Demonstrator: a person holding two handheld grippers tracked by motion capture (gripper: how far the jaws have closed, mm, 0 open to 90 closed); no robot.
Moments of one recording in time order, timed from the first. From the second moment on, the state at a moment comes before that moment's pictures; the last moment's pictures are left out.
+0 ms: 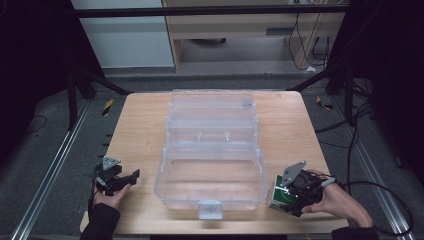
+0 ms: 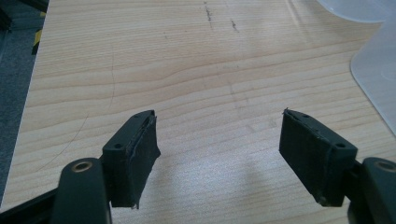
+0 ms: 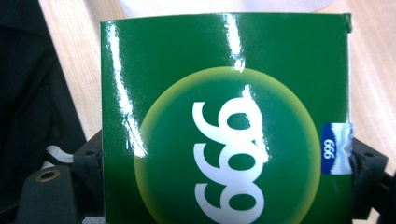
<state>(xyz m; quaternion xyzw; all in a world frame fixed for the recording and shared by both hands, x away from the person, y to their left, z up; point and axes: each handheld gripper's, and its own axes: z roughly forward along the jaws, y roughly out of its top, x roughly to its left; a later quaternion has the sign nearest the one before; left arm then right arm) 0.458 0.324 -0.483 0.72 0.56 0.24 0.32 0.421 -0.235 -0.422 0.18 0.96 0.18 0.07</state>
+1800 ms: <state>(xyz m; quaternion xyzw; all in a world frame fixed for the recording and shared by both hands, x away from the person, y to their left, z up) 0.459 0.325 -0.484 0.72 0.56 0.24 0.32 0.438 -0.154 -0.320 0.10 0.96 0.23 0.10</state>
